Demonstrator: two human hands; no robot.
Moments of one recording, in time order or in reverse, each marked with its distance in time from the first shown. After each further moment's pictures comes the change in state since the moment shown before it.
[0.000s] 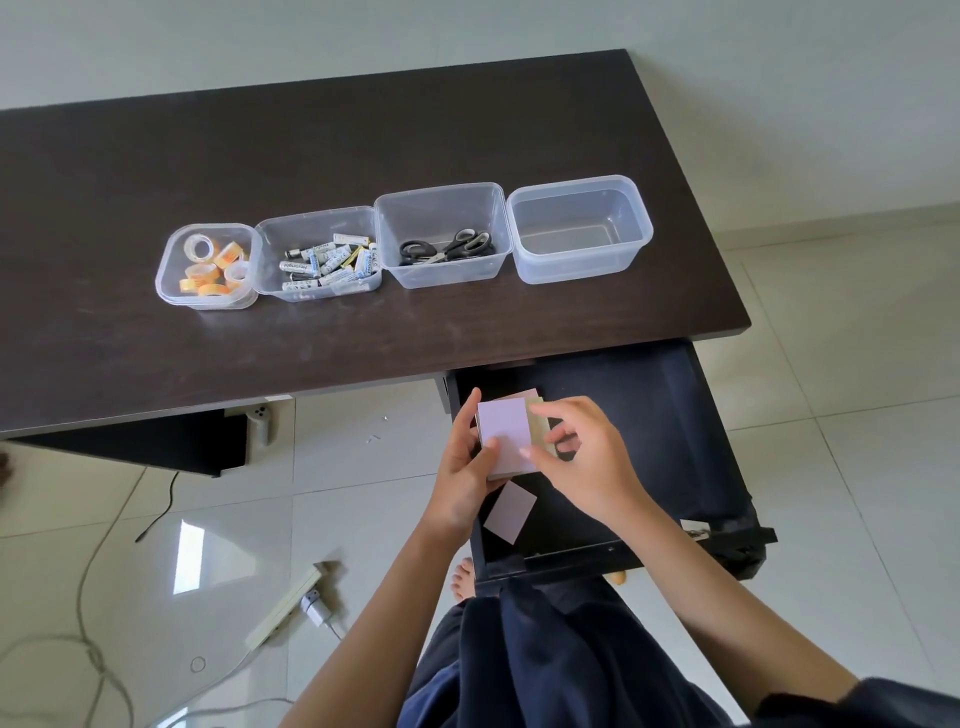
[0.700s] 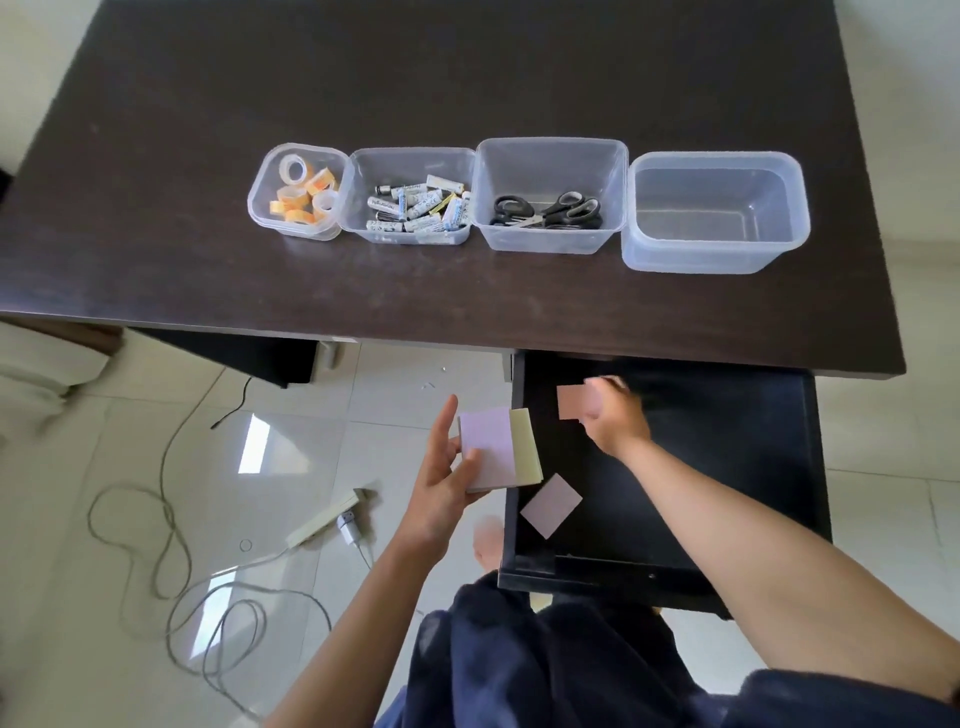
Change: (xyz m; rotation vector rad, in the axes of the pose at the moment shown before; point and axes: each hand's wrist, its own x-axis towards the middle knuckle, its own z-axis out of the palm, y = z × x) left_hand -0.027 -0.017 -0.054 -0.050 0.280 -0.046; right_hand 0.112 0.122 0.079 -0.389 -0.361 0.226
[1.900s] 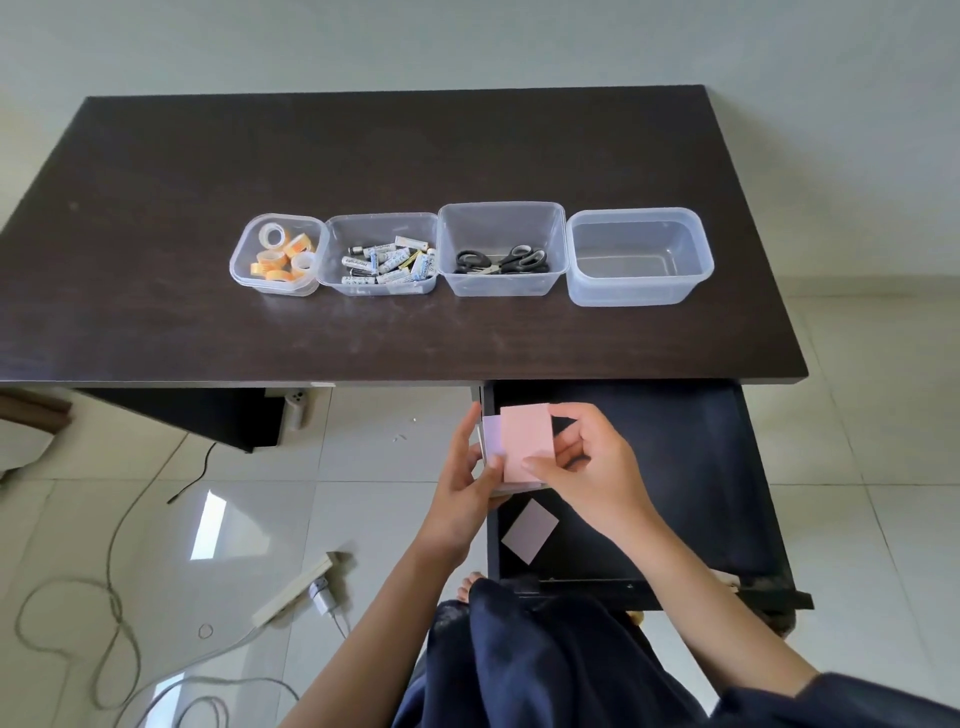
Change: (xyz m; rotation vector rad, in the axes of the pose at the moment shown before) left_hand -0.001 0.021 0.037 -0.013 -0.188 0.103; right_hand -0.156 -0.092 -0.076 0.556 0.221 -0.234
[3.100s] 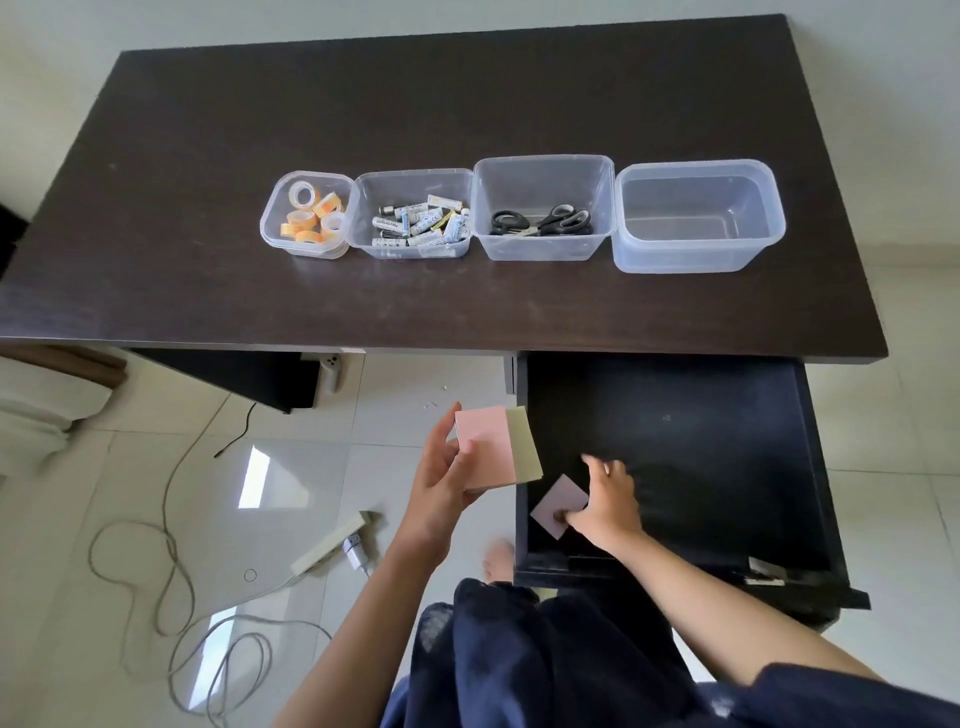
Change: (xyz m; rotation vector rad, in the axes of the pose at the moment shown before) left_hand -0.021 -0.007 -0.040 -0.005 0.206 -0.075; right_hand 0.005 0.163 0.068 -0.635 -0.254 0.367
